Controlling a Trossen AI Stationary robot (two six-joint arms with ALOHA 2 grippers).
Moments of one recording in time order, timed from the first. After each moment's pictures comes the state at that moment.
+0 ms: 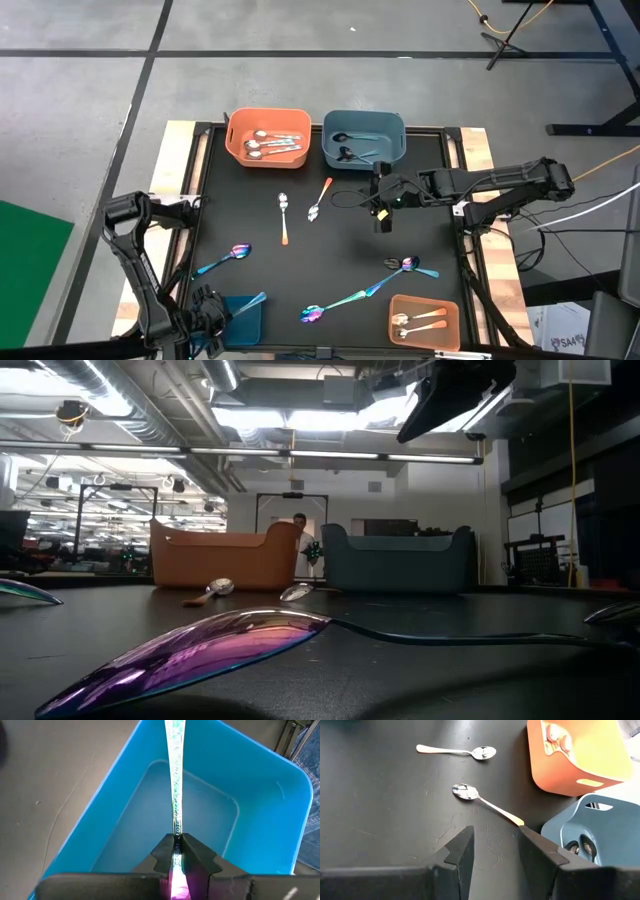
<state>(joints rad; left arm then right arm) -1.21 1.81 1.18 -0.80 -0.56 -1.78 0.09 1.31 1.10 -0.58 0.25 -0.16</state>
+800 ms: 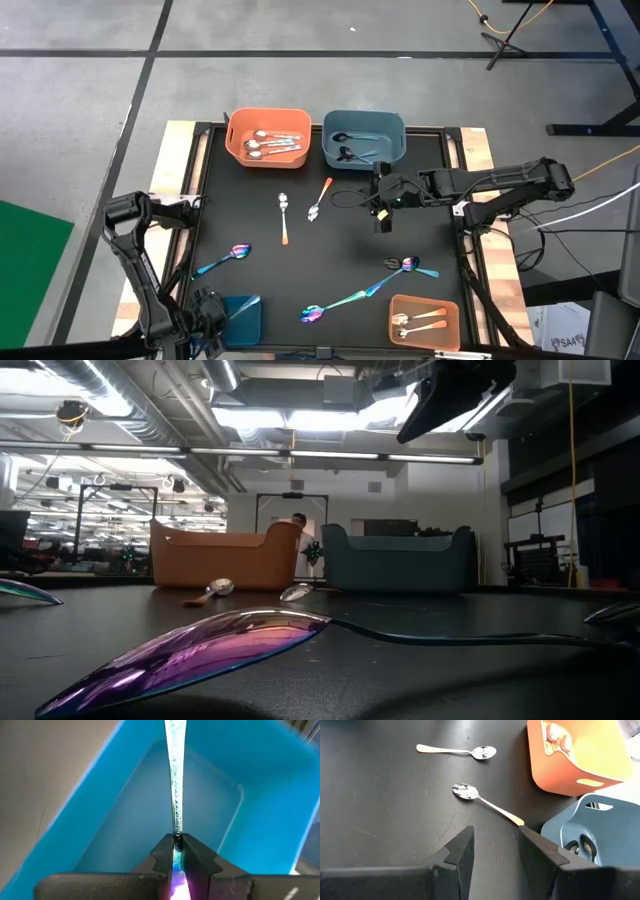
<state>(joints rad) -1.21 1.81 1.18 -0.78 -0.46 -1.83 0.09 1.31 1.10 -0.58 0.25 -0.16</state>
